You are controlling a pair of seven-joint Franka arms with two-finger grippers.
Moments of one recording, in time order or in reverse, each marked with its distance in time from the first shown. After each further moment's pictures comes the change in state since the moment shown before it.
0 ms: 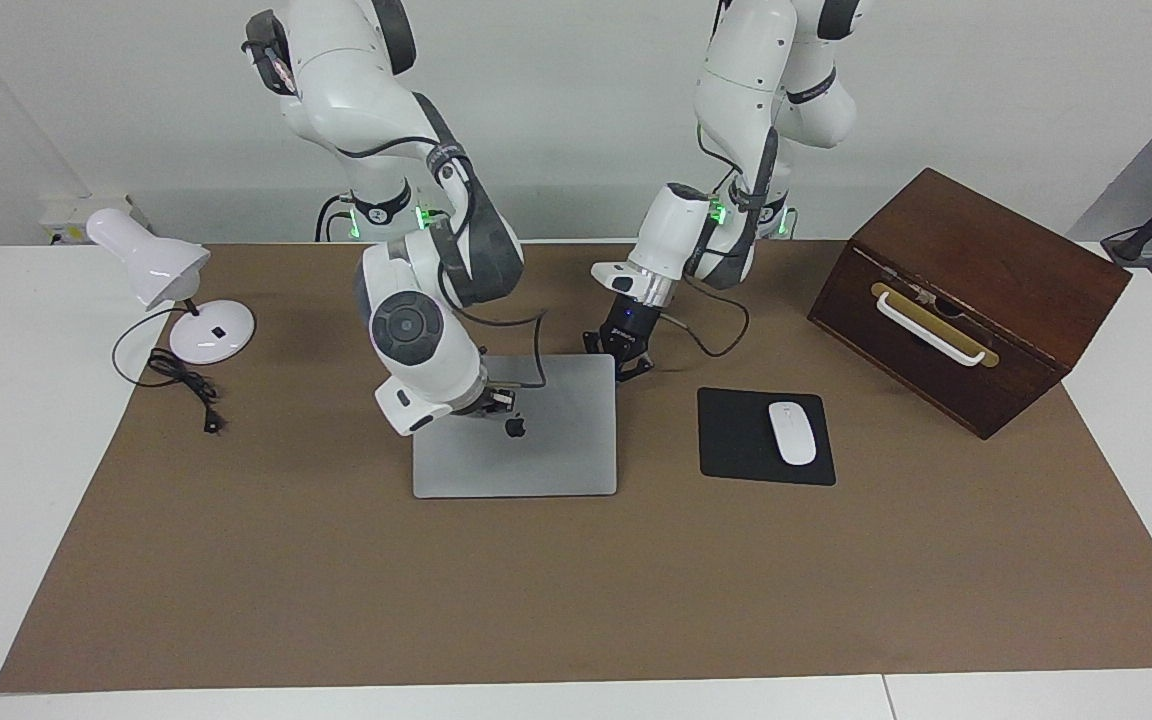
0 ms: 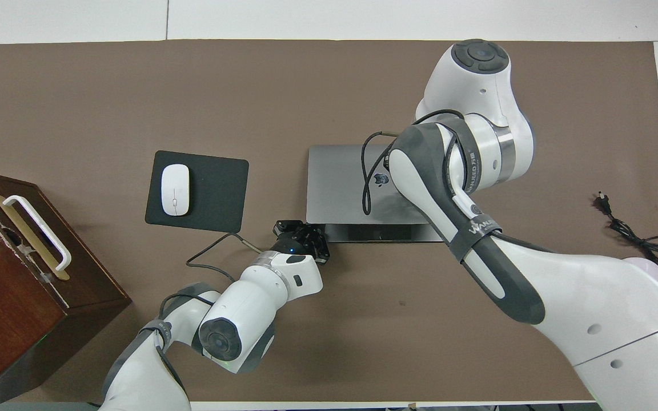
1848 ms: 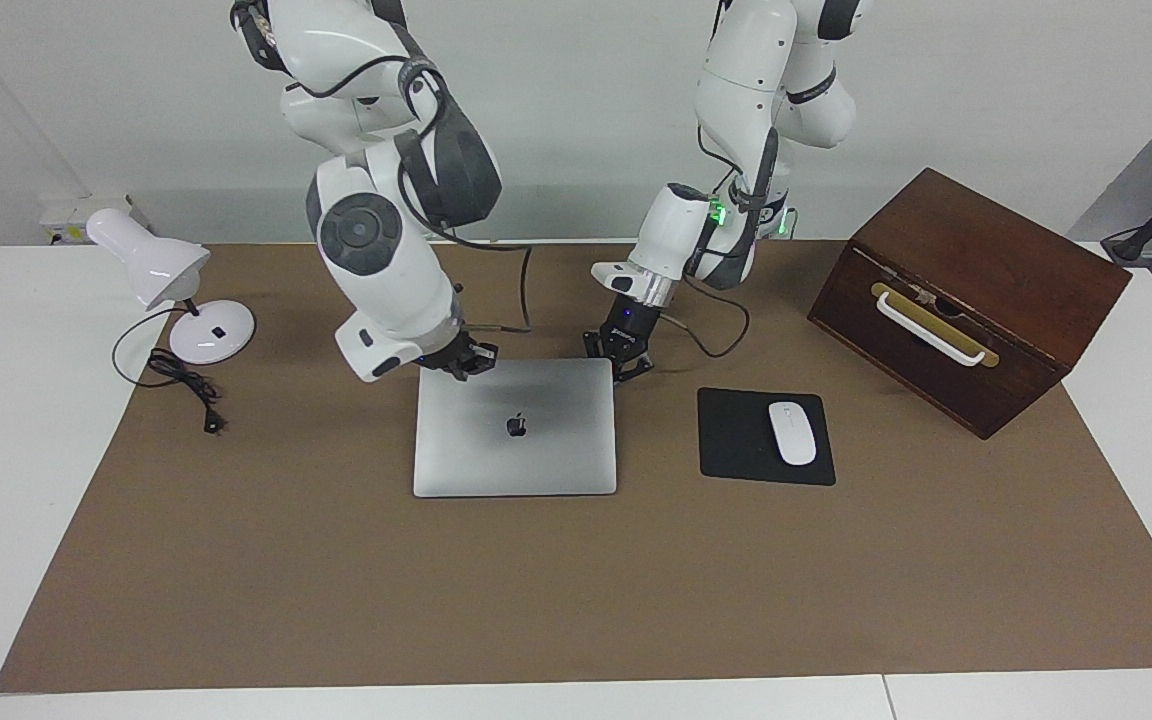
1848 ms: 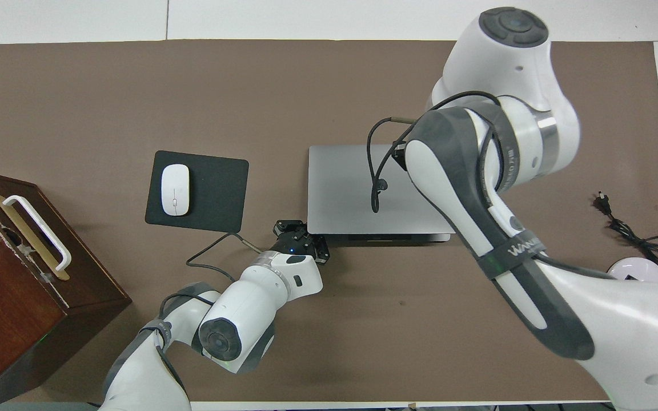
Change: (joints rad) left arm 0.000 0.001 0.001 0.000 0.002 0.002 0.002; right arm -0.042 -0.118 -0.018 0.172 -0.013 -0.230 0.003
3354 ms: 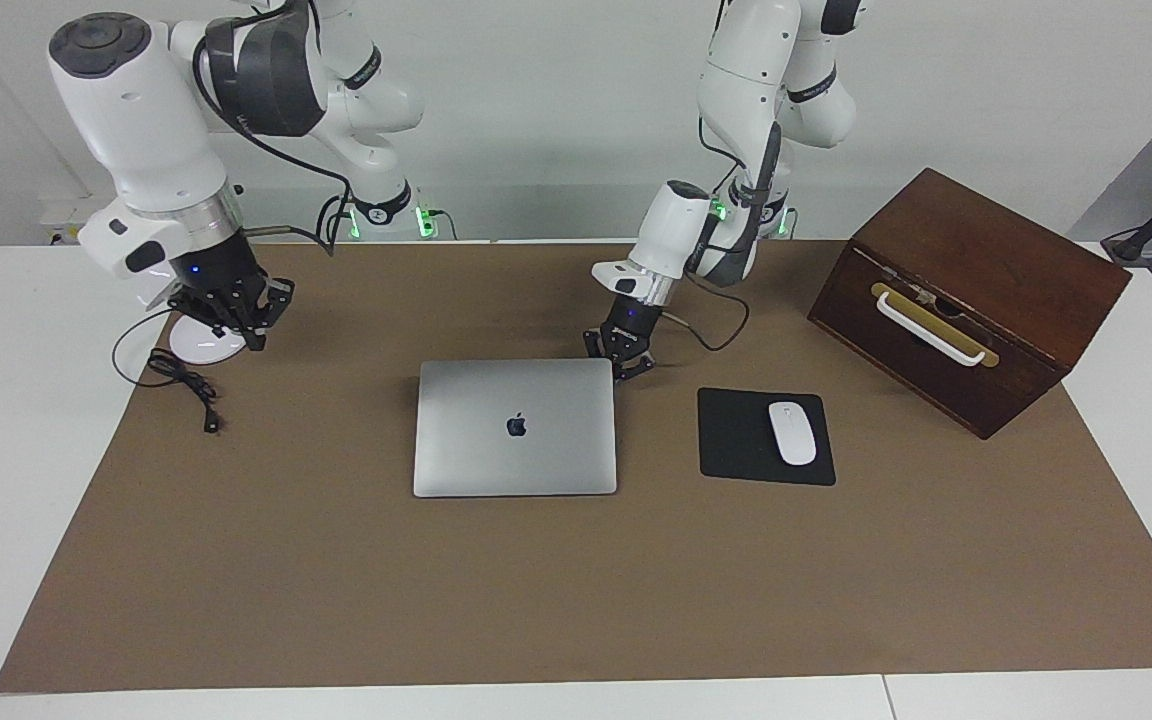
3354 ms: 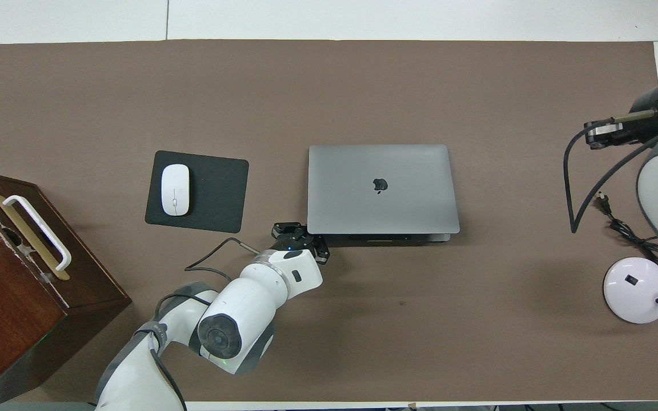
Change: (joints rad) left arm 0.002 -0.047 0.001 0.000 0.000 -0.107 -0.111; right arm -0.244 -0.356 -0.003 -0.325 -0.185 0.212 -0.497
